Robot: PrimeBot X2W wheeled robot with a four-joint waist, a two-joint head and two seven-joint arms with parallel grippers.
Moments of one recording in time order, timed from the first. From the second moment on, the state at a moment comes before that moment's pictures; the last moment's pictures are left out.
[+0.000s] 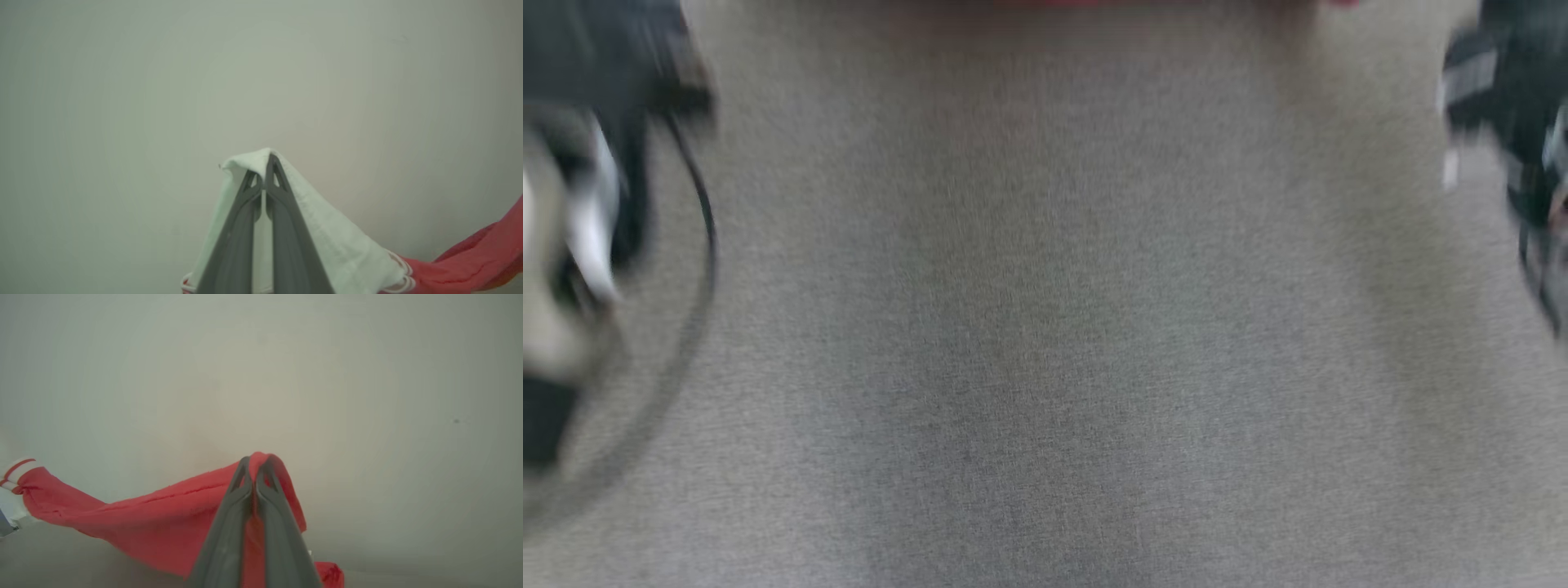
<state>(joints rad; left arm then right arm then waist) -1.09 0.57 -0.53 0.15 -0.70 0.16 -0.26 -1.03 -0.63 0.46 0.32 0.79 0.13 -0.18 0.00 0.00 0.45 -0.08</state>
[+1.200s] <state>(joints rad) 0.19 0.26 -0.34 -0.14 -0.68 0.18 -0.26 0.05 -0.48 0.02 0.17 0.62 0.13 -0.01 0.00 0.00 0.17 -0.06</state>
